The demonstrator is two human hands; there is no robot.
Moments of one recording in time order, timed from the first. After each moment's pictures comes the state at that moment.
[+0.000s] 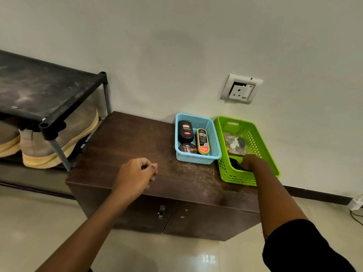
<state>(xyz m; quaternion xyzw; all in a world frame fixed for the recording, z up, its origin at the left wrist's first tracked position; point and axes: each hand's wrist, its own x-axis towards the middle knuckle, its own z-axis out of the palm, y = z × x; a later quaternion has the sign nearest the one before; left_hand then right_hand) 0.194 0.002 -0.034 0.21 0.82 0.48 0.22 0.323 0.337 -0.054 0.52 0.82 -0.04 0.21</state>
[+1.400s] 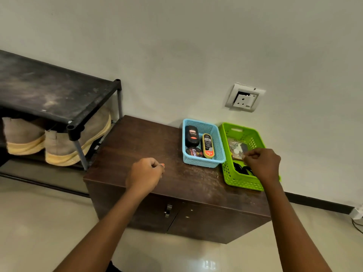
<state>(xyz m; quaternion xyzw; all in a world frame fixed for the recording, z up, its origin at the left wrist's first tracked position) 0.189 0.001 -0.037 0.16 0.84 0.47 0.21 0.349 0.258 -0.004 0.45 0.83 -0.18 -0.28</state>
